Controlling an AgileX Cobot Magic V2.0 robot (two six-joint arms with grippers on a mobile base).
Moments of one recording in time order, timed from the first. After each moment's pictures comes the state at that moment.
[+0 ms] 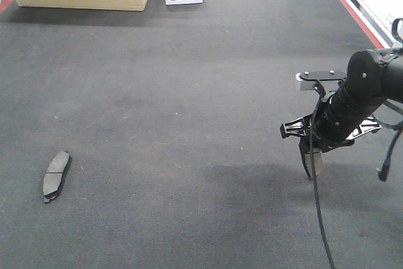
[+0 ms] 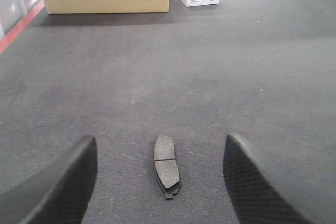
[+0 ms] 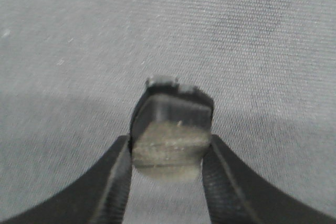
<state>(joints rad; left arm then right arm) -0.08 0.21 -0.40 0.02 0.54 -0.06 0.14 1.80 -1.25 0.04 0.86 0.03</state>
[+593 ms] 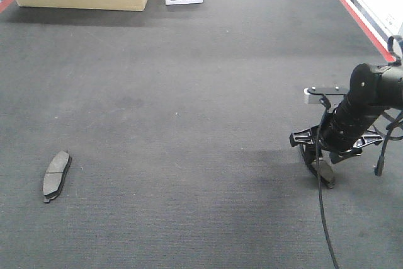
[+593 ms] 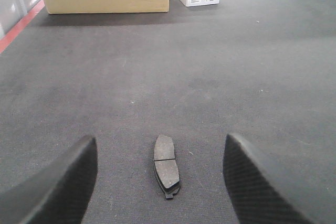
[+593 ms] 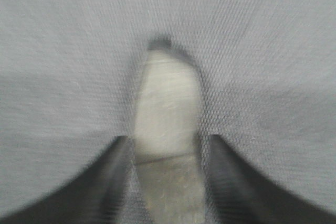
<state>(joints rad) -0.08 0.21 -0.40 0.02 0.54 -0.06 0.06 1.94 -1.28 0.07 0.83 -0.05</state>
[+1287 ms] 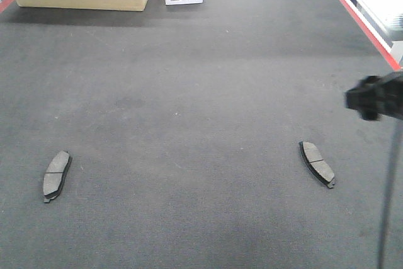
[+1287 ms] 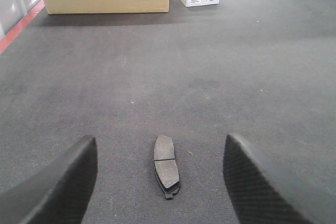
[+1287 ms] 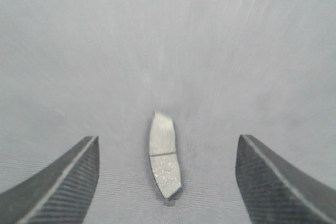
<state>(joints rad) -0.08 0.21 -0.40 0.02 0.54 -0.06 0.06 1.15 -0.97 0.07 0.62 -0.10</state>
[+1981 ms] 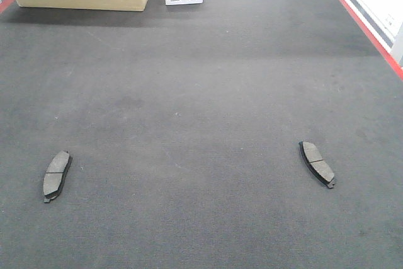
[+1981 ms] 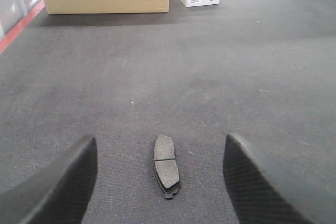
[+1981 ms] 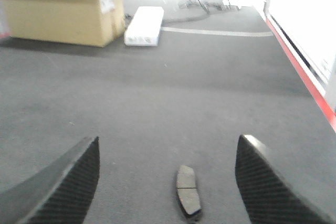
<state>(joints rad) -0.08 0.21 -0.40 0.02 0.54 -0.06 0.06 0.13 -0.42 0.26 0.50 -0.28</state>
